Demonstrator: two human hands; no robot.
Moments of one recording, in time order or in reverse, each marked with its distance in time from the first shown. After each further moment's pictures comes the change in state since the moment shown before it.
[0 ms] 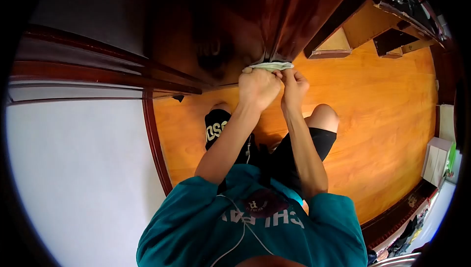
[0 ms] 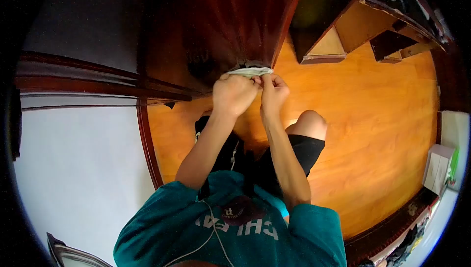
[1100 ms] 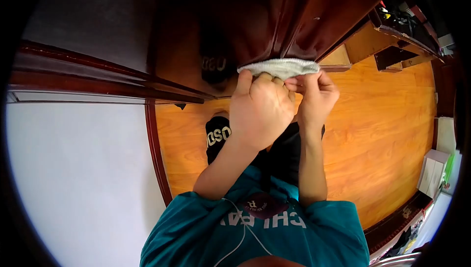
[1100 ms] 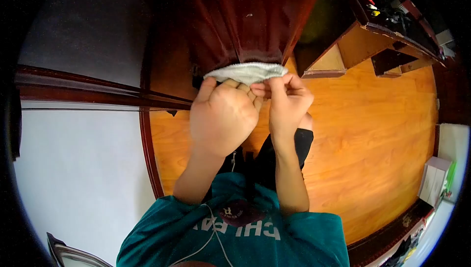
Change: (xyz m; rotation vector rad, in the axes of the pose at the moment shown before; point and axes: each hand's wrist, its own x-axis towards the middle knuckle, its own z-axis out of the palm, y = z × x) left_hand -0.051 -0.022 0.068 0.505 -0.168 0.136; right_hand -0.019 -0.145 0.047 0.057 -0.189 -0.132
